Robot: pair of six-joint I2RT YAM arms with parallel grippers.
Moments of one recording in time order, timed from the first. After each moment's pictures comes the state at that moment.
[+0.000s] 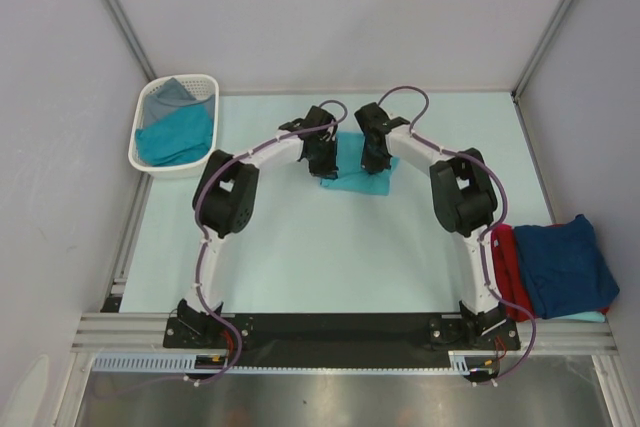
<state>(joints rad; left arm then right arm) -0.53 2.25 1.75 -0.58 0.20 -0.48 0.47 2.21 1.75 -0.67 0.20 0.61</state>
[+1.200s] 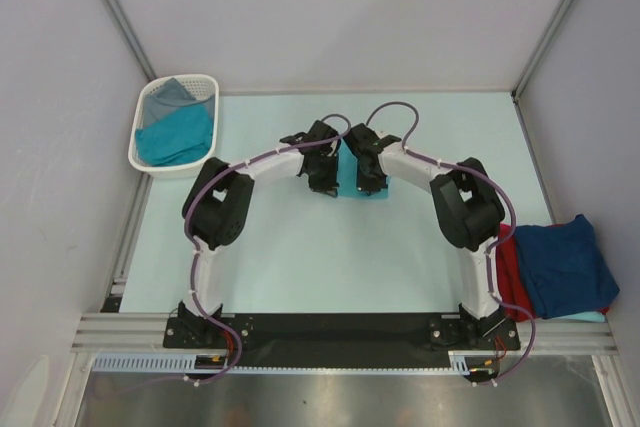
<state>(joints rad) -0.59 2.08 1.54 -0.53 0.15 -0.51 0.59 2.07 1.53 -0.67 0.27 0.61</state>
